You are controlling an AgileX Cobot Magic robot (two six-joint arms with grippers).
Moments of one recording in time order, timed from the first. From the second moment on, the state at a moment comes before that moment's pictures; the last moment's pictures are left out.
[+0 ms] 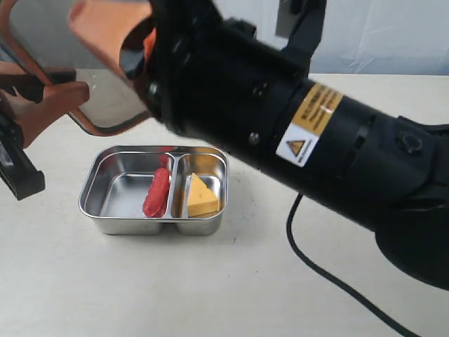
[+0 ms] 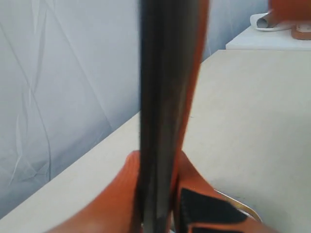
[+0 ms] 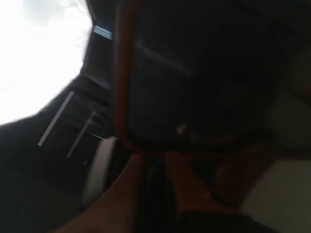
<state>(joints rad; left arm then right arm) -0.10 0.88 -0.49 -1.70 0.69 2.10 1.21 1.33 -0.77 0.01 -0.59 1.09</state>
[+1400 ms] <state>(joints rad) -0.85 1.08 -0.48 -1.45 -0.65 2.10 0.92 1.28 -0.77 0.02 -0.18 1.10</state>
